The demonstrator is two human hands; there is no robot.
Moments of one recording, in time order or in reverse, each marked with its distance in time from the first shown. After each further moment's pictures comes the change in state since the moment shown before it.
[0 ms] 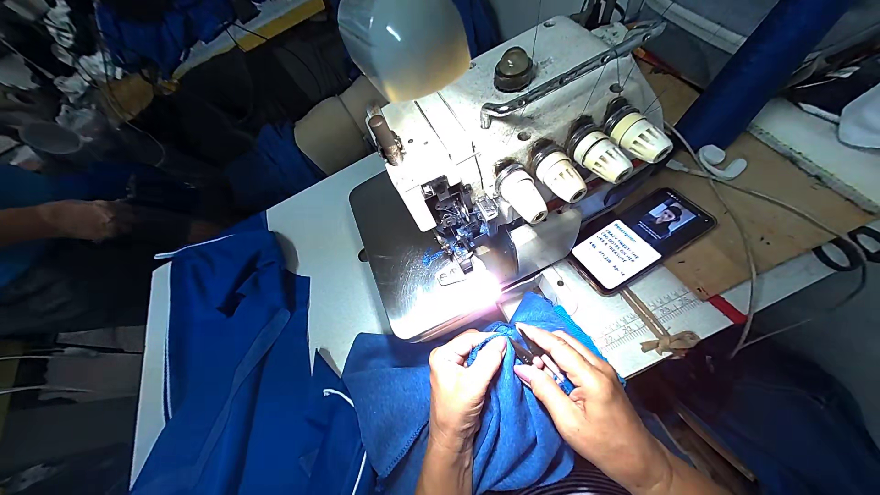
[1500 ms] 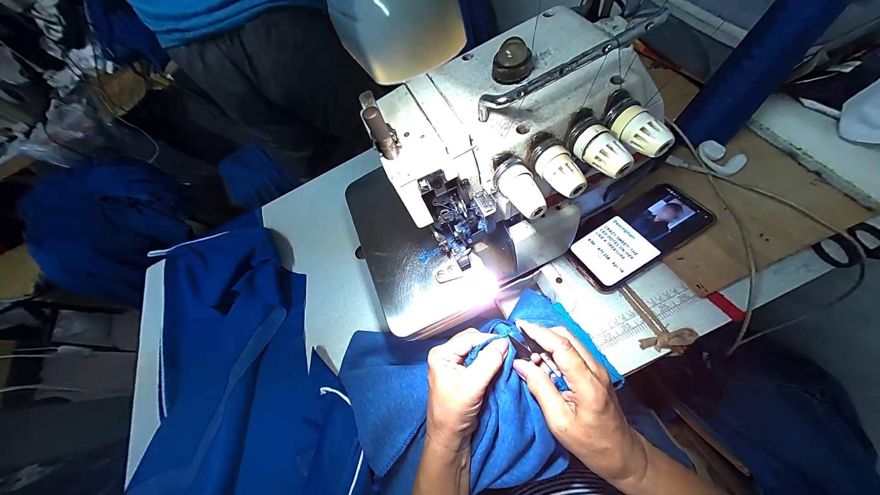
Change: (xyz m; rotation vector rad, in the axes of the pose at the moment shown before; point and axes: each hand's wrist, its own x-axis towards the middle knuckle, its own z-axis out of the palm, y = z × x) left_hand -0.001 -0.001 -0.003 0.022 -0.041 0.018; right_hand -0.005 0.008 0.012 0.041 0.093 -0.089
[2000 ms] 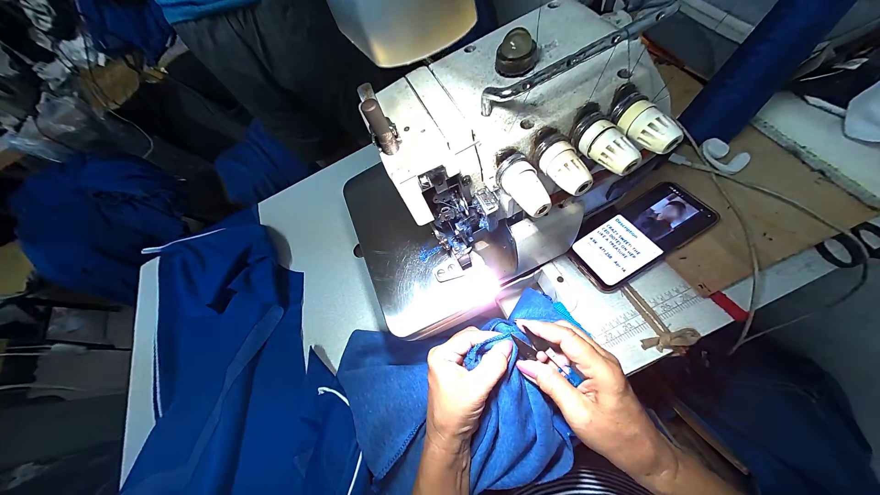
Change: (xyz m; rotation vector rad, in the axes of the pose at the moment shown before) left_hand 0.000 -0.003 -0.001 0.010 -0.010 0.040; right_hand 0.010 -0.002 -0.014 0.118 -0.089 0.115
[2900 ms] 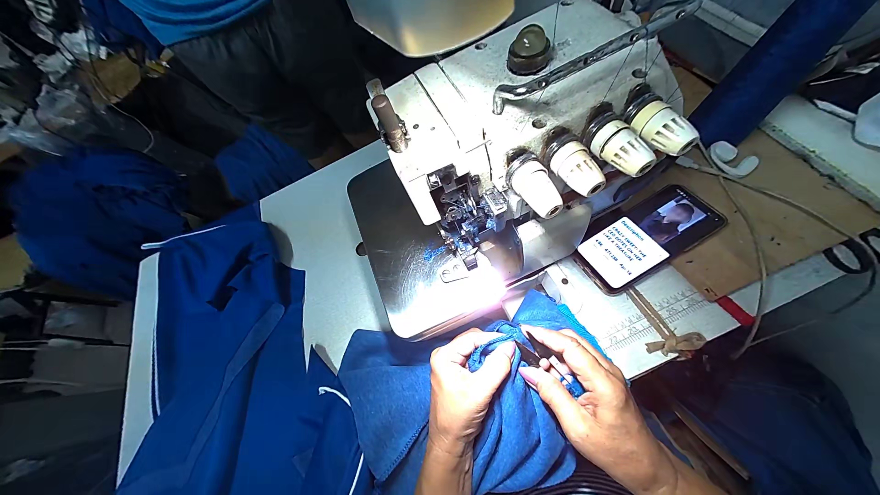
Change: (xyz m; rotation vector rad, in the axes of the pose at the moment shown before) left_hand 0.000 0.000 -0.001 0.023 0.006 0.001; right_hand -0.006 0.001 0.005 -0.084 0.016 -0.018
